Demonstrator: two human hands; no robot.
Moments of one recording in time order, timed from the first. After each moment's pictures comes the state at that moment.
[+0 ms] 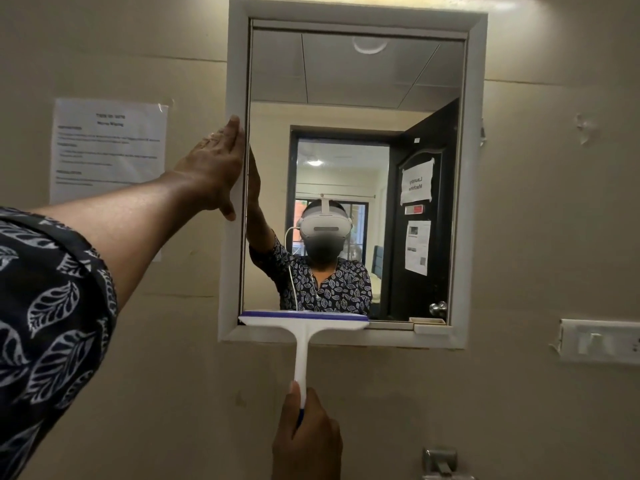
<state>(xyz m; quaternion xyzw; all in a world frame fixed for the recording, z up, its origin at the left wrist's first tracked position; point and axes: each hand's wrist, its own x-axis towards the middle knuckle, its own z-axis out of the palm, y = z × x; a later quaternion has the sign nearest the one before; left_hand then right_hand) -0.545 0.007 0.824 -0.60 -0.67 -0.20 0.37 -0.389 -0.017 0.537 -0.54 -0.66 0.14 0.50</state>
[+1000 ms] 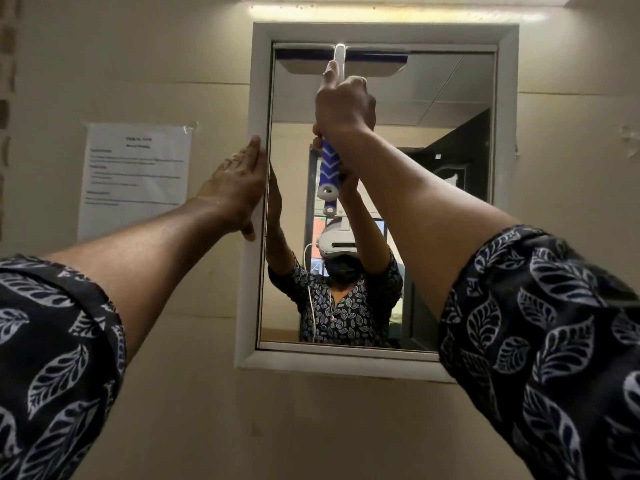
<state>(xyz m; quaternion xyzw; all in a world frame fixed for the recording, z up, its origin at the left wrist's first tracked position) -0.544 0.015 0.821 -0.59 -0.67 -0.22 0.39 -0.402 0.038 0.914 -0.27 -0.63 0.11 0.71</state>
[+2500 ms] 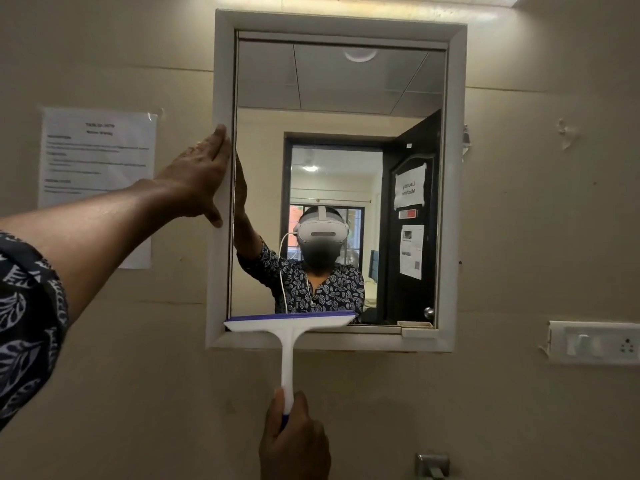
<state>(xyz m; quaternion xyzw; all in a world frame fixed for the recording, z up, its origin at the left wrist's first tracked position) -0.552 0.007 0.823 -0.62 -0.66 -0.21 0.37 -0.389 -0.011 0.531 -0.55 -0.64 0.11 0.53</state>
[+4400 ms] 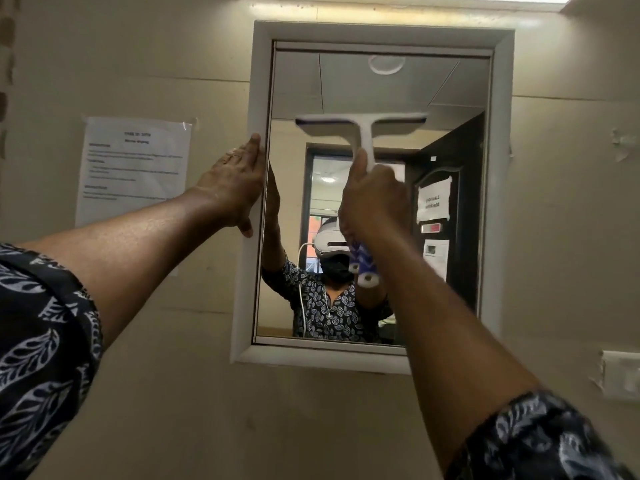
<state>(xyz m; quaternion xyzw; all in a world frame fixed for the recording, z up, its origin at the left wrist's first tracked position) -0.540 0.006 0.824 -0.58 -0.69 -0.16 0.40 -0.358 0.046 0.808 -0.36 -0.64 0.00 0.68</state>
